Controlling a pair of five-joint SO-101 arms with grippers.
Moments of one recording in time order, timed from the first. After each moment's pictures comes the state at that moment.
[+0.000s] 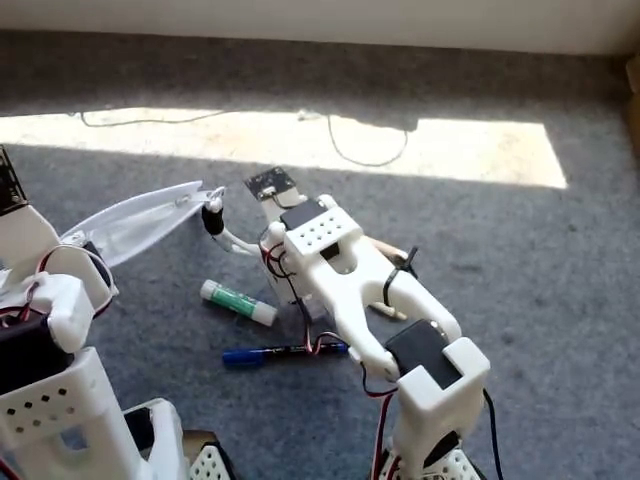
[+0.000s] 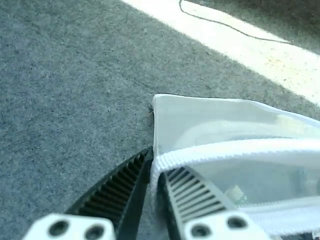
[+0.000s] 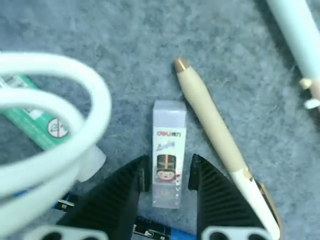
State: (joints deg) left arm -29.1 -57.5 32.1 80.0 11.3; right arm -35.9 13.6 11.5 68.2 -1.0
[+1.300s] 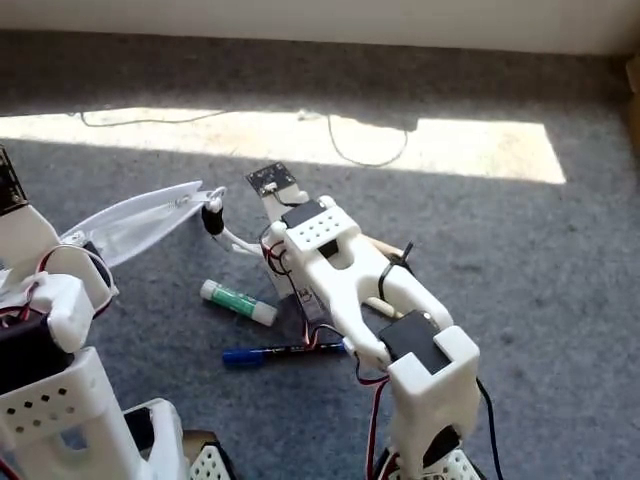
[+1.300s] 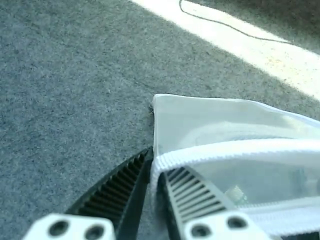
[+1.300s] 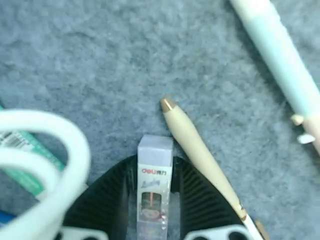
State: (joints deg) left arm -29.1 -57.5 32.1 80.0 11.3; right arm -35.3 18.5 10.5 61.8 -0.9
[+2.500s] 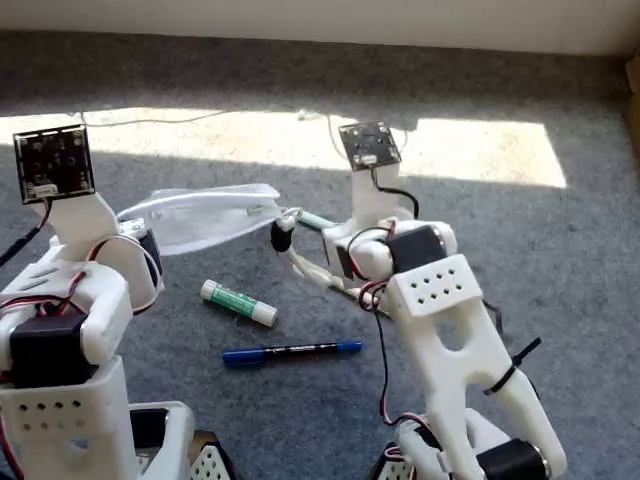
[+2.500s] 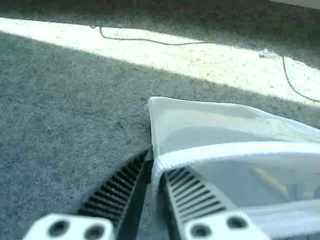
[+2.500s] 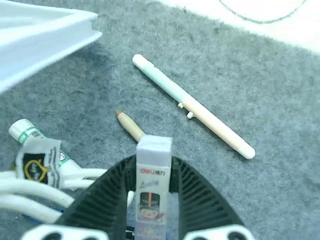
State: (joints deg) left arm -11.2 -57.3 27.0 80.0 11.2; right arm -23.1 -29.5 33.0 60.8 -2.6
